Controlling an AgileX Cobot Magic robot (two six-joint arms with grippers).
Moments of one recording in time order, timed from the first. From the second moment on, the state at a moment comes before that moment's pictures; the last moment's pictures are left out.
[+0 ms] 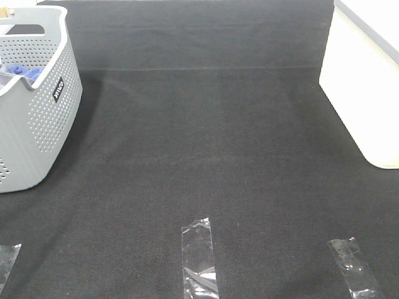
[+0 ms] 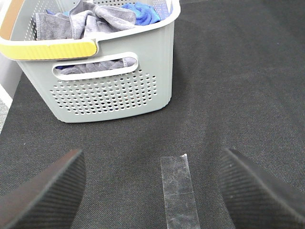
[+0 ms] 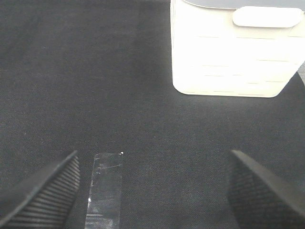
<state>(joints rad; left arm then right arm) 0.01 0.00 -0.50 -0.06 1.05 0.10 -0.01 -0.01 -0.51 0.10 1.07 -0.10</state>
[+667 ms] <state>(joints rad) 0.01 0.00 -0.50 -0.06 1.05 0.10 -0.01 -0.01 -0.51 0.10 1.07 -0.10</state>
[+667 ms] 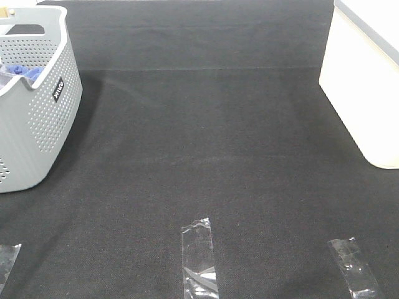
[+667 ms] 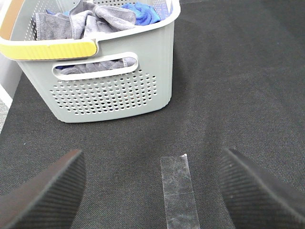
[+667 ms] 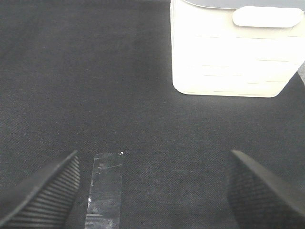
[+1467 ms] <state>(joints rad) 0.01 0.74 -0.72 0.10 0.61 0.03 -0.01 -0.01 -0.51 0.10 1.07 -0.10</state>
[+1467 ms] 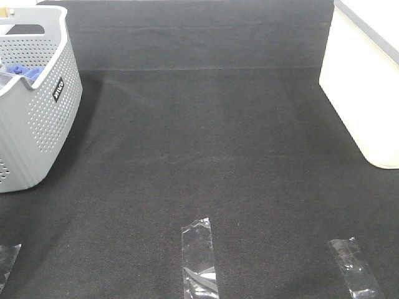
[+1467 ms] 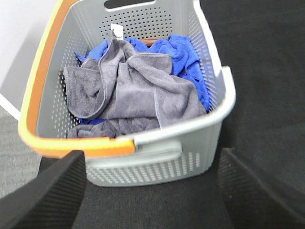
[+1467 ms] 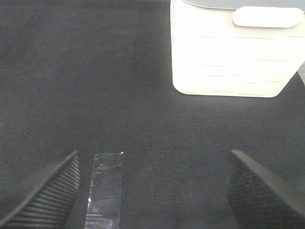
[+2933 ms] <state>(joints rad) 0.10 2.29 -2.22 0.27 1.00 -0.12 -0.01 -0.01 -0.51 0.10 1.07 -0.10</state>
